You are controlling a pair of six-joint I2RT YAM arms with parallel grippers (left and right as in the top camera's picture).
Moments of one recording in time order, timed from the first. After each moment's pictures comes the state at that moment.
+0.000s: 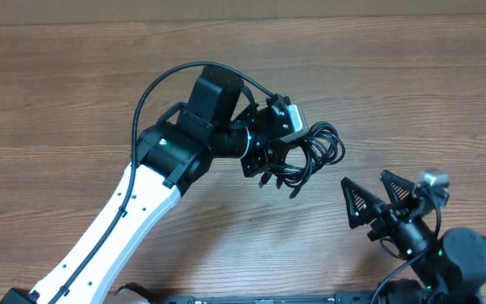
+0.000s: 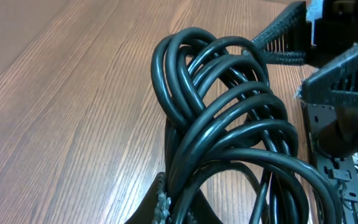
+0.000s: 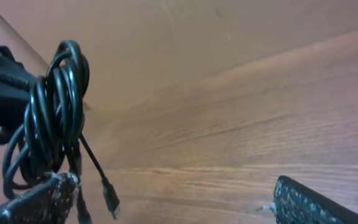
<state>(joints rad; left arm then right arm) -0.57 1.43 1.39 -0.68 0.66 0.48 0.08 0.26 0.53 -0.49 -0.37 0.44</state>
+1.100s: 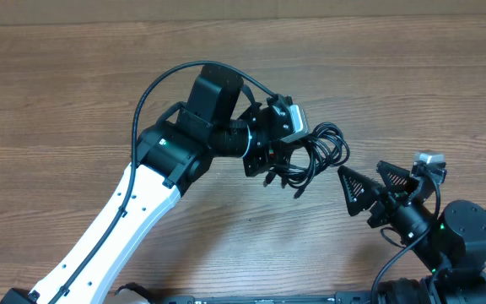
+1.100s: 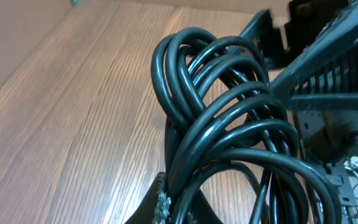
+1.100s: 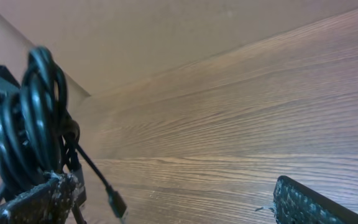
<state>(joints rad) -0.57 1.43 1.39 -0.65 0.72 0.48 0.08 0.44 0.65 -0.53 -0.40 0.44</state>
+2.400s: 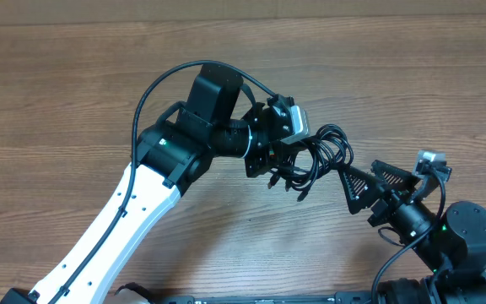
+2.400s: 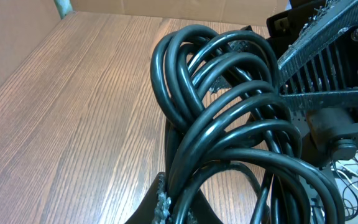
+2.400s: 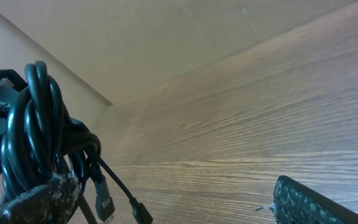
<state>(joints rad) -0.57 1.43 1.39 -0.63 0.78 0.48 0.08 0.44 0.65 -0.48 -0.45 0.56</state>
